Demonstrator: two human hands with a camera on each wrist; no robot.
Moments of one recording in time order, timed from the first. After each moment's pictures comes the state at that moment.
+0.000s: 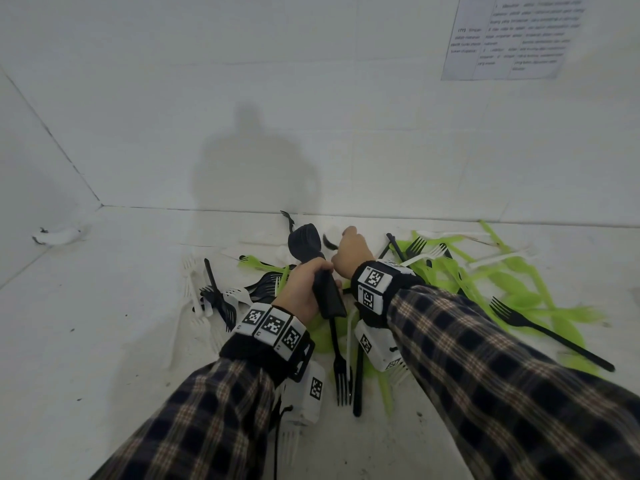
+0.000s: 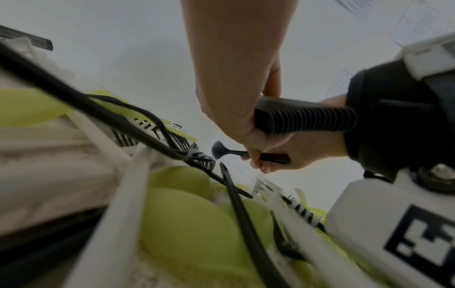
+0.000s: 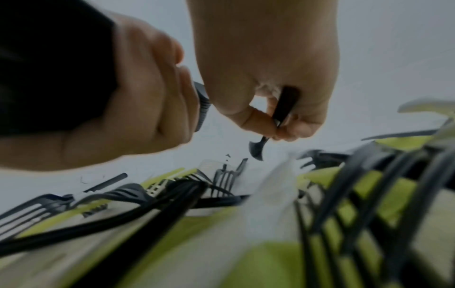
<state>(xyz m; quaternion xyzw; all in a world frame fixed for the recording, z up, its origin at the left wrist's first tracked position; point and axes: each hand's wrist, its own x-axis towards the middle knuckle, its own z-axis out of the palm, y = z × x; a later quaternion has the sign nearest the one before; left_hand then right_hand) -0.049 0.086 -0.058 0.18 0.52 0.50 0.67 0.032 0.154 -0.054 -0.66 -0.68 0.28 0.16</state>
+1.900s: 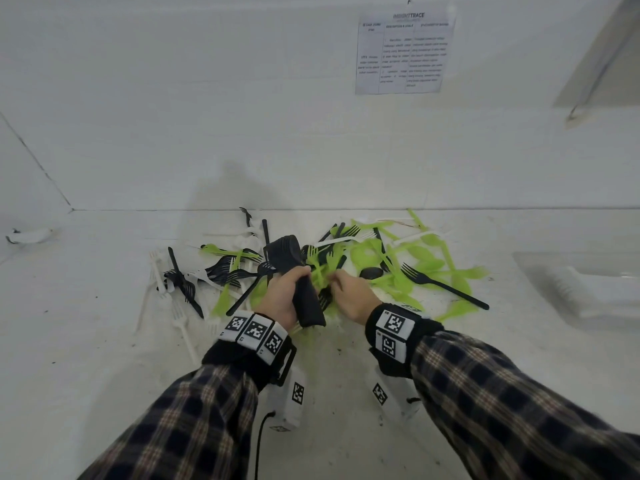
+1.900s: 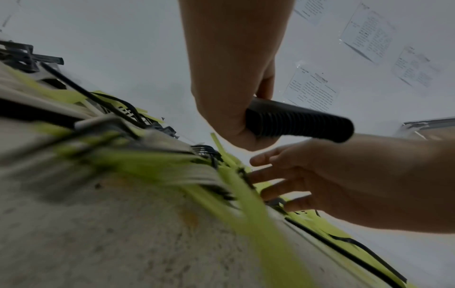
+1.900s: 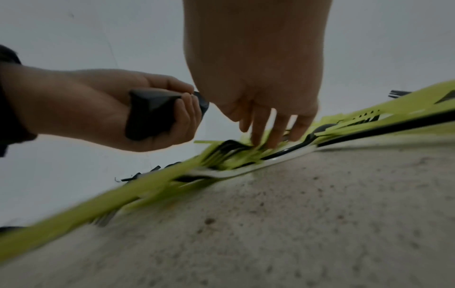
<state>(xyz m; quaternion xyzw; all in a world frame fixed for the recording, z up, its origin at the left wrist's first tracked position) 0.028 0.009 -0.060 0.20 0.52 0.54 0.63 0.156 0.023 -0.070 -0.61 -0.72 0.29 0.16</state>
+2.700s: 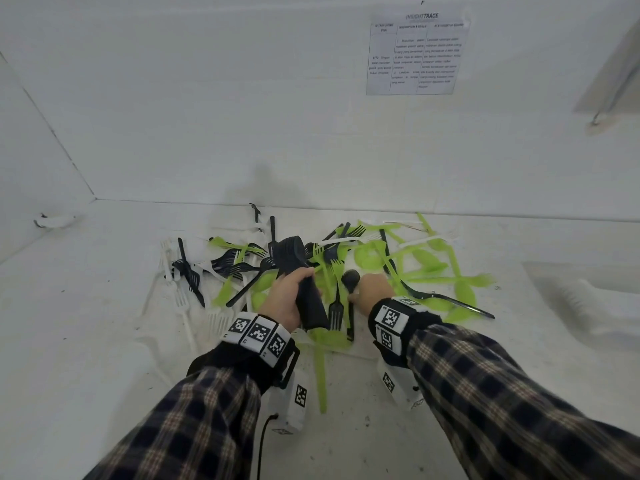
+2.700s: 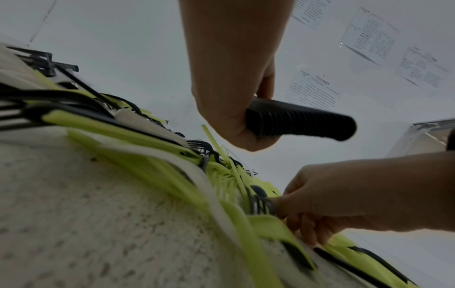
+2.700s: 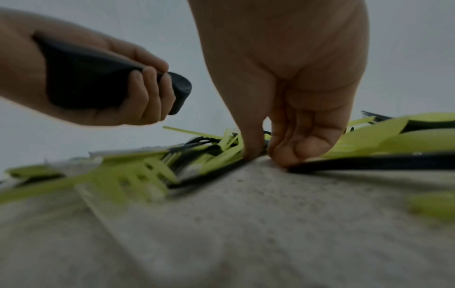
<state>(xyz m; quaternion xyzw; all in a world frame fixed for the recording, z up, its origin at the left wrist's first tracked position) 0.040 0.001 -0.068 0.19 0.54 0.53 0.62 0.186 0.040 -0.070 -0.67 -0.72 0.21 0.02</state>
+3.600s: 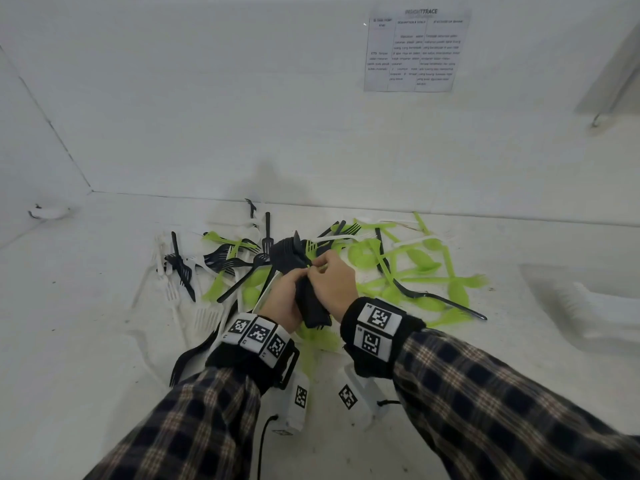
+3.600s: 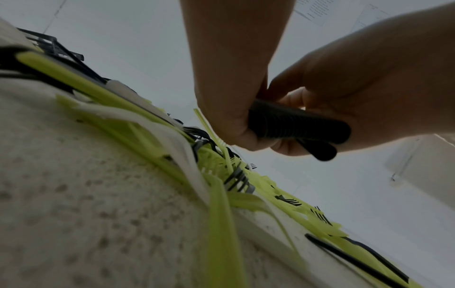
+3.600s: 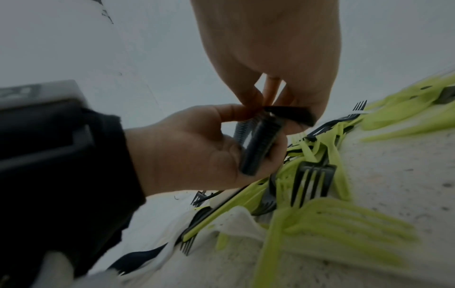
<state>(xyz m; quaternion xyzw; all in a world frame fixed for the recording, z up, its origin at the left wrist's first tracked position) 0.062 -0.005 -0.067 0.18 0.49 0.54 0.66 0.145 0.014 -0.055 -0.57 -0.62 0.38 0.39</state>
